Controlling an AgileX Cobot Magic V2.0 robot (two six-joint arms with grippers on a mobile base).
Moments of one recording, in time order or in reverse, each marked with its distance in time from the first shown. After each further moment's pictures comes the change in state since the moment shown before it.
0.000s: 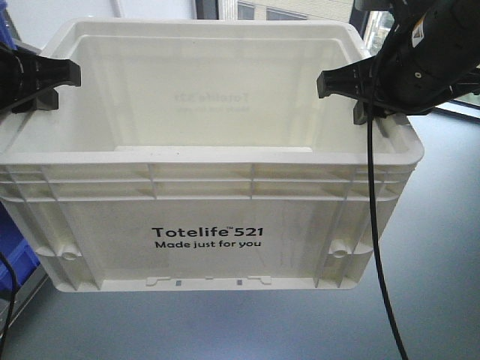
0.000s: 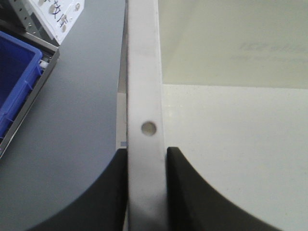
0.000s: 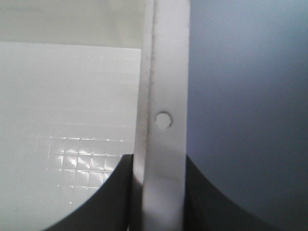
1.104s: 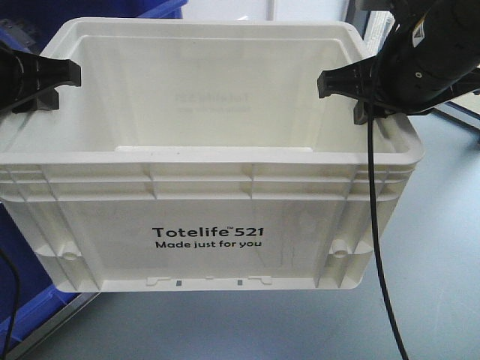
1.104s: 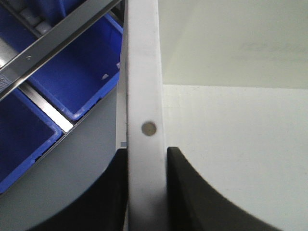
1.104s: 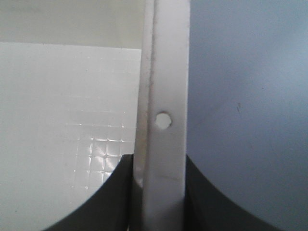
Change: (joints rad) left arm 0.000 0.000 0.000 0.000 0.000 0.000; right arm 0.000 0.000 0.000 0.000 0.000 0.000
